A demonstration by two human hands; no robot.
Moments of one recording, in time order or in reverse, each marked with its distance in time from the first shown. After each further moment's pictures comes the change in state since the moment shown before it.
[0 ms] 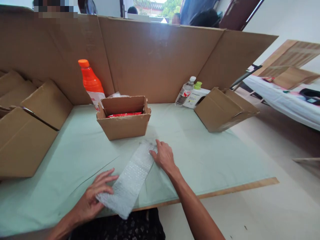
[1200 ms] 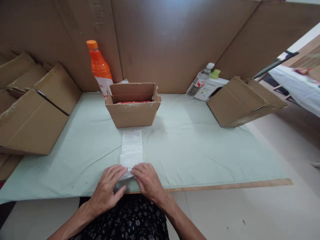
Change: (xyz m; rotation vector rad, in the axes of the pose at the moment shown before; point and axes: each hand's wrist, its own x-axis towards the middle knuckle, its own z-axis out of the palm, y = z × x) left_hand -0.014 0.031 0.037 0.297 0.186 -0.058; right_hand -0.106 -0.074 0.023 0.487 -0.035 -0.616
